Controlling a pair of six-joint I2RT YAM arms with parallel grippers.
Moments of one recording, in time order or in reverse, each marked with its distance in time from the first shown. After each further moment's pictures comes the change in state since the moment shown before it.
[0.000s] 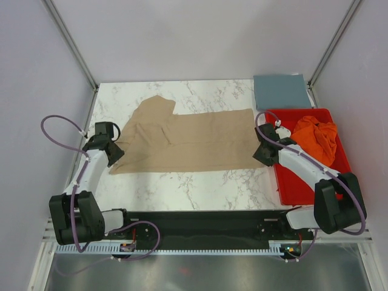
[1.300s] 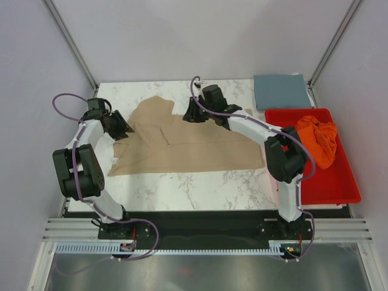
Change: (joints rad) left arm 0.099 0.407 0.370 0.124 0.584 0.199; right arm 0.263 0.600 0.753 0.439 -0.571 -0.403
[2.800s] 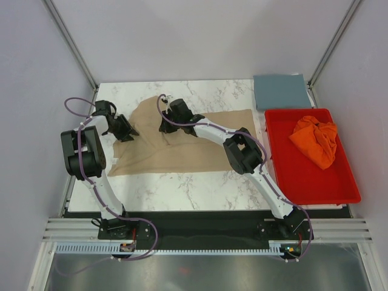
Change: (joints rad) left arm 0.003 0.308 0.114 0.054 0.079 -0.005; right arm 0.165 0.643 0.619 0.025 0.000 -0.085
